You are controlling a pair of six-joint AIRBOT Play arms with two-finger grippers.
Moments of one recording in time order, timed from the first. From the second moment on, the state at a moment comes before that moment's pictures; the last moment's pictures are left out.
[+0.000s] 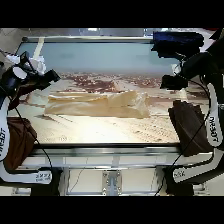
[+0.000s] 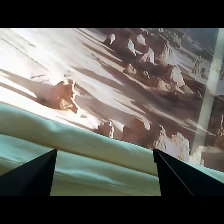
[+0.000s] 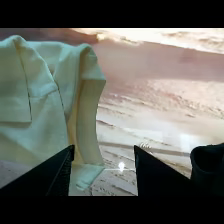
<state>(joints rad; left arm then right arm) 0.14 -1.48 1.34 1.18 -0.83 -1.59 -0.15 -1.63 1.68 1.88 -1.41 -1.68</state>
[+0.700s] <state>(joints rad) 0.14 -1.47 1.34 1.14 -0.84 -1.59 -0.28 -1.76 1.25 2.37 -1.17 -1.92</state>
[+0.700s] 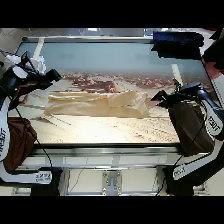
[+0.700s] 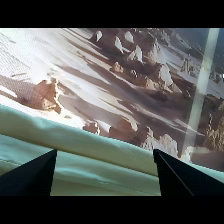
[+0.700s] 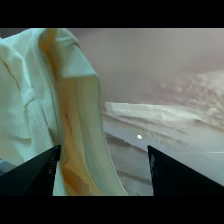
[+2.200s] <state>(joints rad) -0.58 -1.71 1.34 1.14 -0.90 -1.56 -0.08 -1.40 1.50 2.33 -1.53 -1.80</state>
